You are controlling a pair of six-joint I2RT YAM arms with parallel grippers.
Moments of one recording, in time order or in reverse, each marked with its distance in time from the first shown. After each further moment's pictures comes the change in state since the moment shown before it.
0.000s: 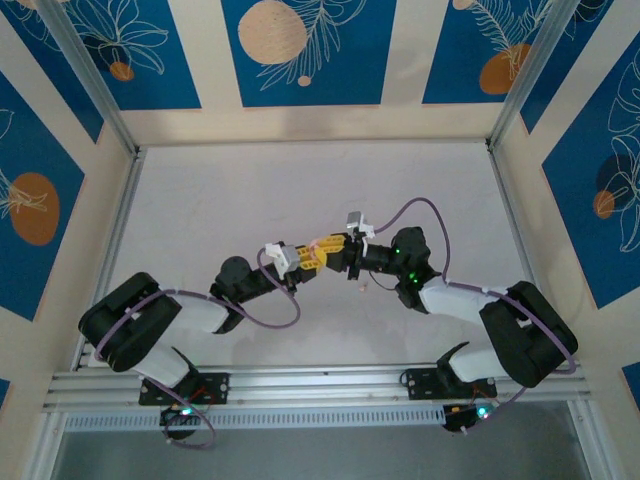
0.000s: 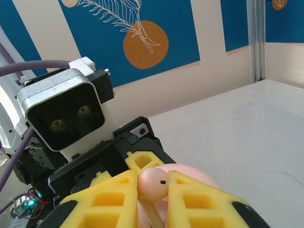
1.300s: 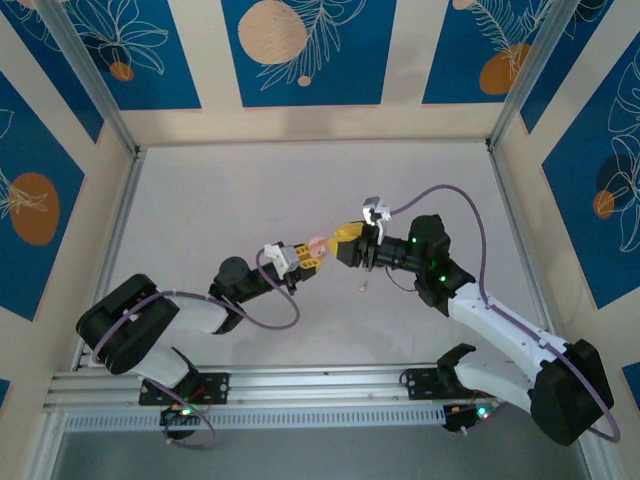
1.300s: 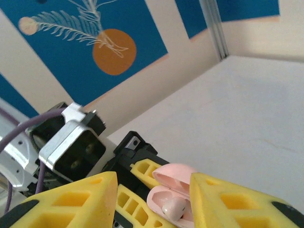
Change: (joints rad) left arm -0.002 -0.014 -0.001 0.011 -0.016 0.046; right arm -0.020 -0.337 0.166 -0.678 0.151 0.113
